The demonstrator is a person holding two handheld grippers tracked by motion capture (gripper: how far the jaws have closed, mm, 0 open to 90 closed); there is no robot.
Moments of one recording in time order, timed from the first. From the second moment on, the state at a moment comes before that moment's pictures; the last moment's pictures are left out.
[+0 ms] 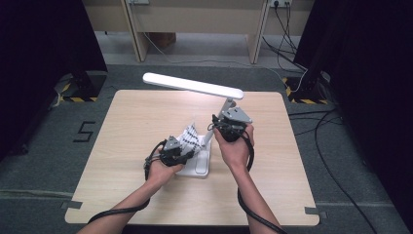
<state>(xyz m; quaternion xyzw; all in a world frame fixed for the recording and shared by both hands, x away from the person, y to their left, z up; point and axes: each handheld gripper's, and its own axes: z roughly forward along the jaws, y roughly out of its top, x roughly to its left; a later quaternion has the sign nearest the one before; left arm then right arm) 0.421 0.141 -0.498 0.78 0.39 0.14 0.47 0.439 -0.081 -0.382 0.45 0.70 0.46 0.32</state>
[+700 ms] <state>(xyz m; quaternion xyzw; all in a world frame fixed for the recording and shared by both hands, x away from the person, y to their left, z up) 0.421 0.141 -0.498 0.79 0.38 0.14 0.46 0.439 -0.073 -0.384 0.47 0.69 0.45 0.33</state>
